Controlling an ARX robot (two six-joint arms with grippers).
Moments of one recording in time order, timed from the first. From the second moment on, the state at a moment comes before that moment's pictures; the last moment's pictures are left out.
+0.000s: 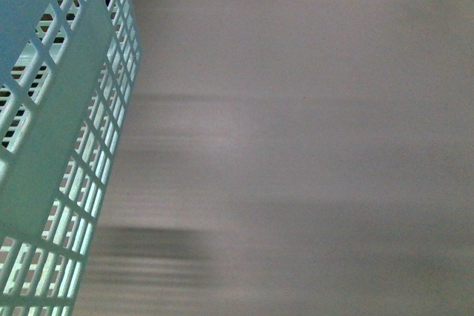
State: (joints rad) left arm -0.26 0.88 0.73 -0.15 -0.30 -1.62; right arm 0.00 0.00 0.02 0.00 0.00 0.00
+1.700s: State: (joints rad) left arm -0.26 0.88 0.73 -0.15 -0.30 -1.62; right arm 0.00 0.00 0.02 0.00 0.00 0.00
